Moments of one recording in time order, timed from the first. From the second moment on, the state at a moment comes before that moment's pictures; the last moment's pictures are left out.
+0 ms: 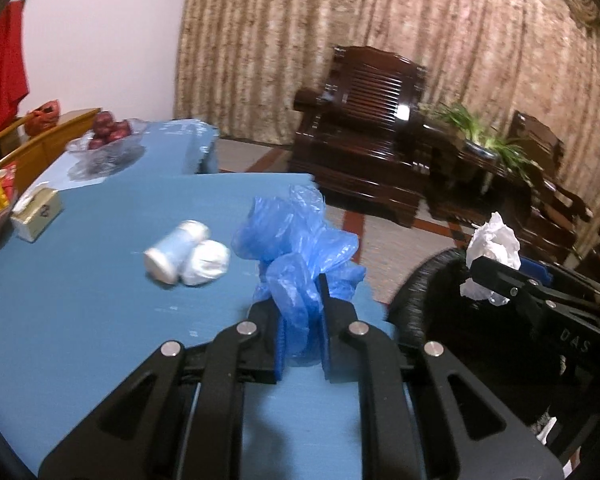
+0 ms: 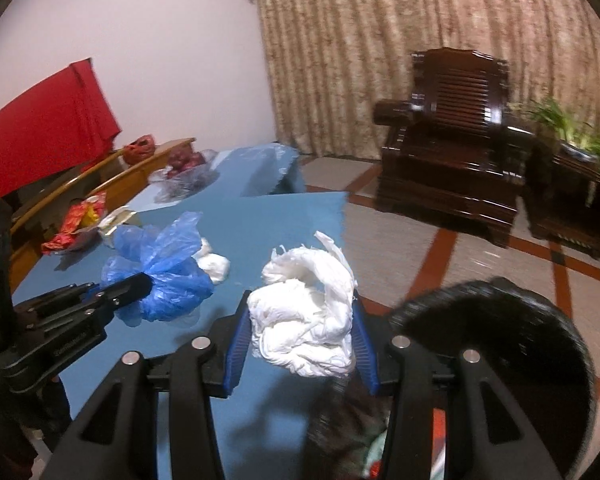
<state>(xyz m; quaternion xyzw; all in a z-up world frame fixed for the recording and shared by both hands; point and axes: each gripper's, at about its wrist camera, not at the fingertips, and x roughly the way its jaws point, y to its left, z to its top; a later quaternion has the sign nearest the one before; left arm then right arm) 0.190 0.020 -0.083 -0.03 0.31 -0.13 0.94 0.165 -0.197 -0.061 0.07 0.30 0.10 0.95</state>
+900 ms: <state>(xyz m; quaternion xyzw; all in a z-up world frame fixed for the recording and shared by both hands) 0.195 -0.160 -0.127 0.03 0.34 -0.30 0.89 0.118 -0.348 -0.105 0.11 0.33 -0.06 0.94</state>
